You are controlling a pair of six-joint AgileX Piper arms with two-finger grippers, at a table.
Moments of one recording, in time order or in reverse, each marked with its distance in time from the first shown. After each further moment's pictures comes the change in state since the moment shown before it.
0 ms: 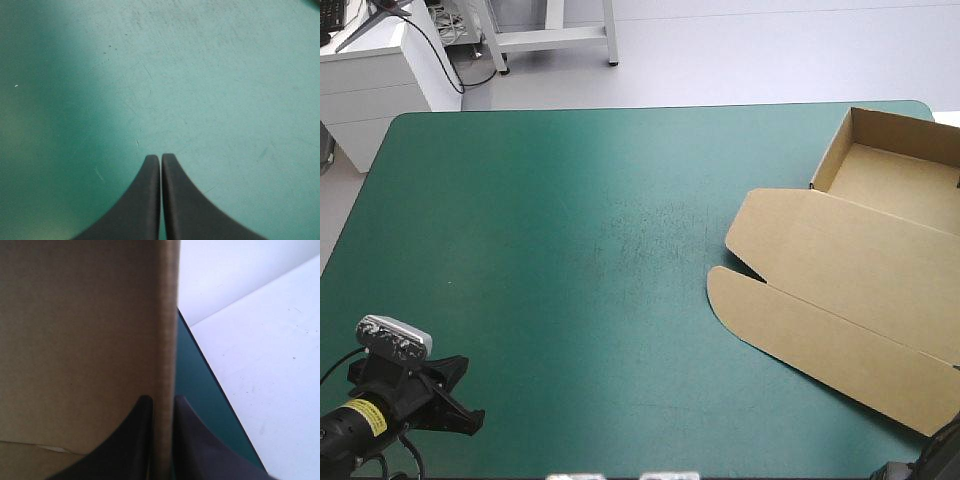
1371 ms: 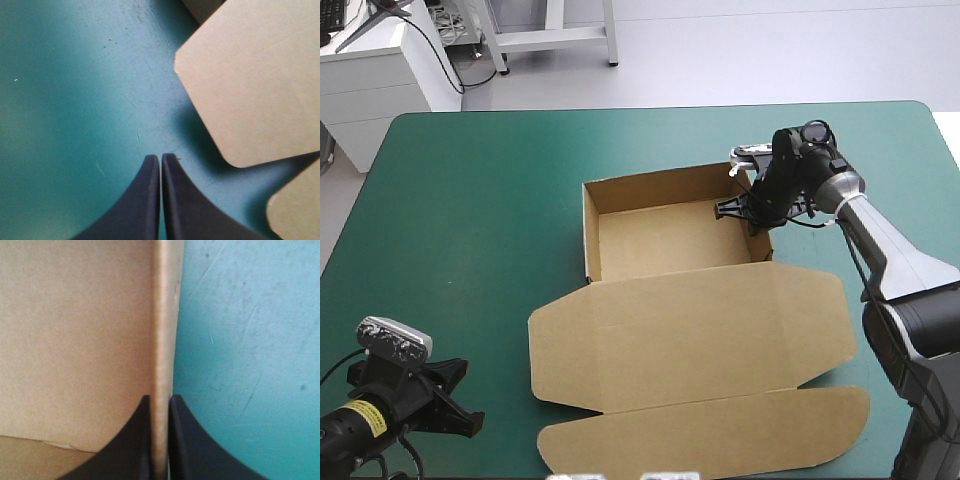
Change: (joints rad) left arm 0.000 0.000 -0.001 -0.001 0.019 0.001; right arm 0.800 -0.055 0.167 0.156 0.017 0.114
